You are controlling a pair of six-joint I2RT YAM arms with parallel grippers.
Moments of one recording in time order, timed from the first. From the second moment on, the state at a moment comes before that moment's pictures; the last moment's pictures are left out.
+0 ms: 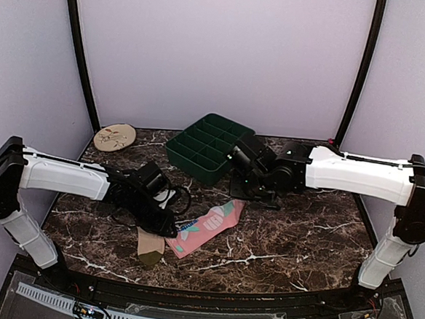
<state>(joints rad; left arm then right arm) -0.84 1.56 0.89 -0.46 0.27 -0.54 1.06 1.68 1.43 -0.80 0.41 0.95</state>
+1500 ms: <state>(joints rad) -0.79 1.58 0.83 -0.43 0.28 -0.55 1.24 1.96 1.69 -0.79 0.16 0.71</state>
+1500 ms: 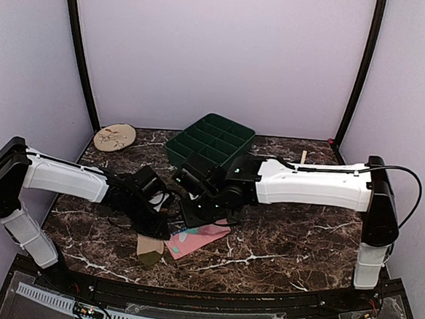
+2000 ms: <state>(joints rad) -0.73 1.48 0.75 -0.41 0.30 -0.61 1.26 1.97 1.68 -0.76 0.13 0.69</state>
